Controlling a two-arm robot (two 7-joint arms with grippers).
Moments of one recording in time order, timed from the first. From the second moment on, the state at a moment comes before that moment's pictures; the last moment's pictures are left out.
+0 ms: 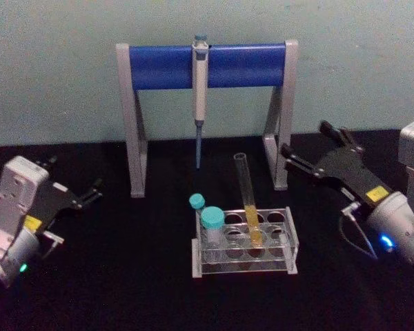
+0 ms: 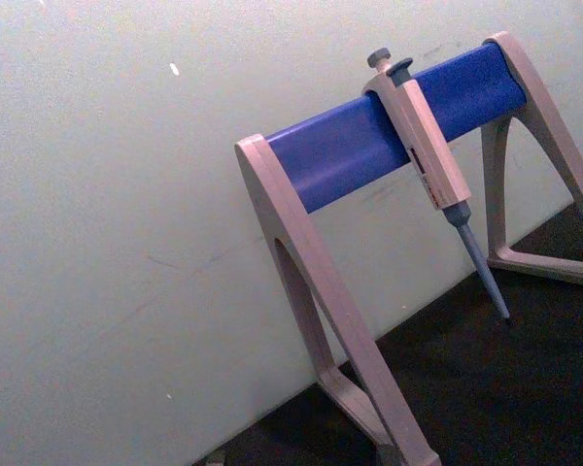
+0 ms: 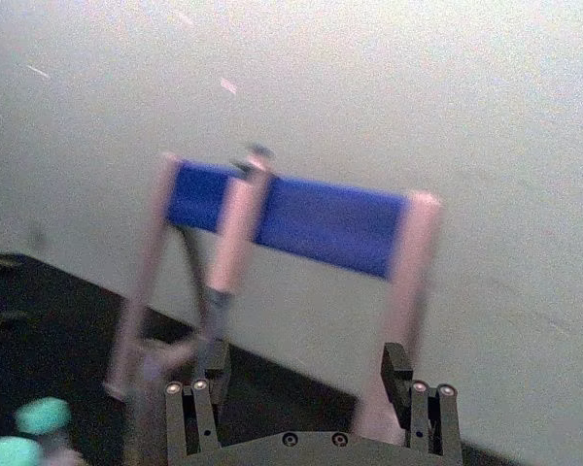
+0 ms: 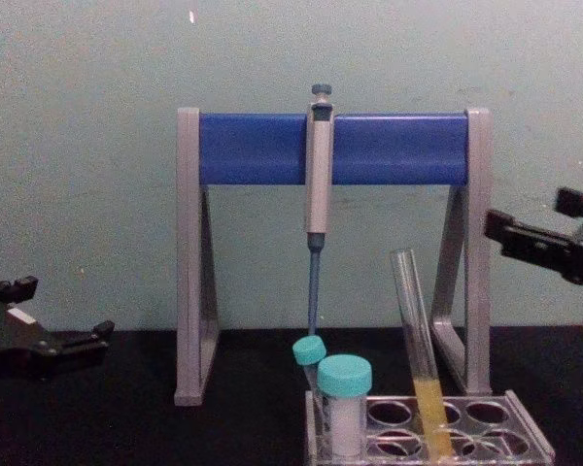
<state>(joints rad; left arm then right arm) -0.20 0.60 0.45 -1.41 -0.25 -0.12 0.03 0.16 0.45 -0.29 -1.53 0.40 -0.17 0.31</state>
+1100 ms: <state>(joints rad) -0.20 0.60 0.45 -1.41 -0.25 -0.12 0.03 0.14 0.39 -0.25 -1.46 0.34 0.13 0.16</state>
